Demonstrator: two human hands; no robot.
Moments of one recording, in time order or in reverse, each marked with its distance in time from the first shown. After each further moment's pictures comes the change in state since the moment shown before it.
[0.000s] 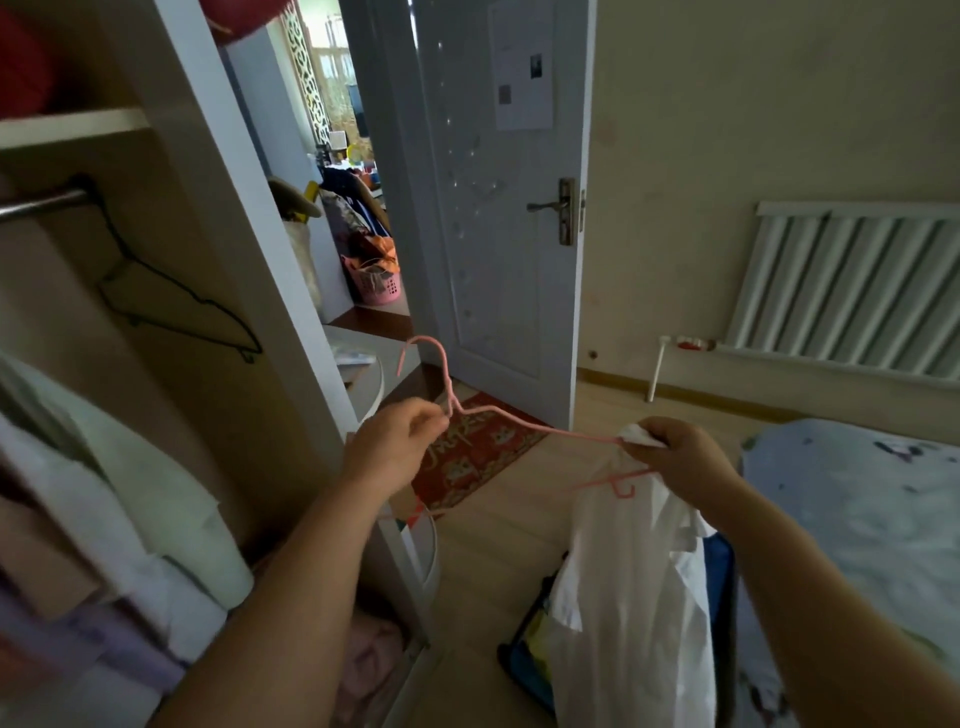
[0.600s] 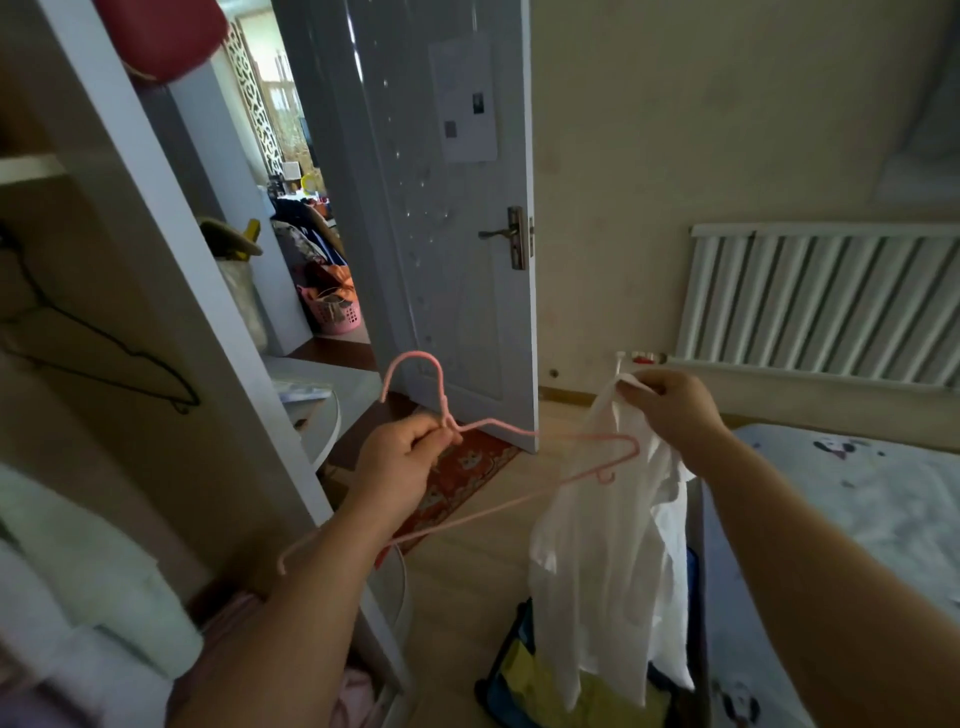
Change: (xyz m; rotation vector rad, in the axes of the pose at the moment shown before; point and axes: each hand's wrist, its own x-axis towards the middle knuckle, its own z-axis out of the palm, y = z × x) left_hand -0.012 0.058 0.021 -0.352 0.034 0.162; right_hand 0.035 -0.020 -0.057 0.011 0.286 0.031
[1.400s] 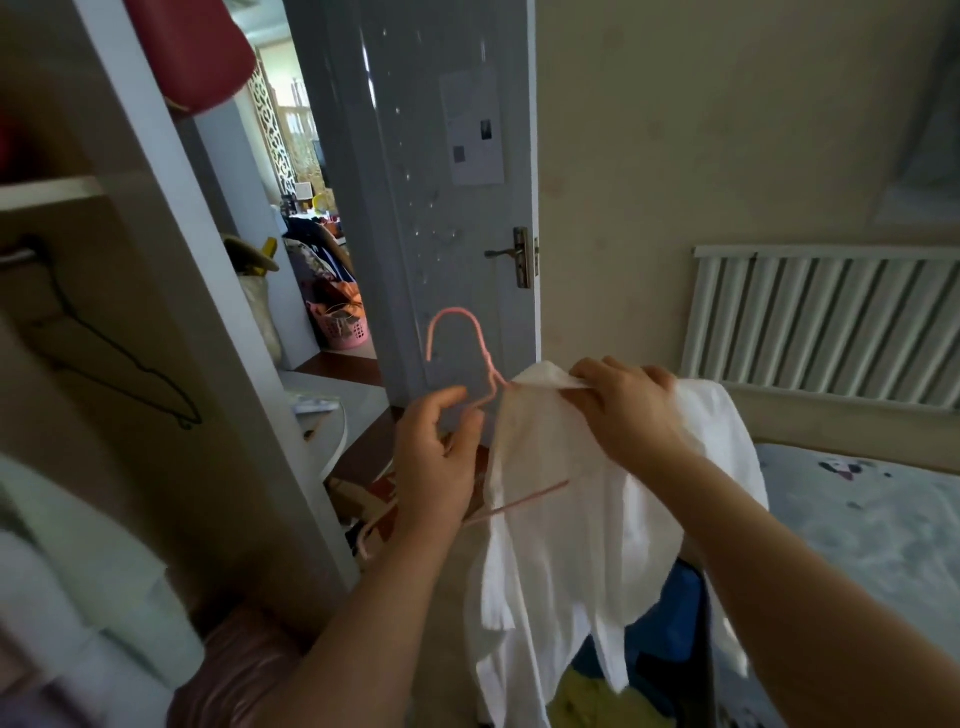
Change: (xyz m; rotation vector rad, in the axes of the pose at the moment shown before) left_hand -0.005 0.017 0.035 -0.172 0.384 0.253; right_hand -0.034 -0.057 0.007 -0.510 0.035 -0.475
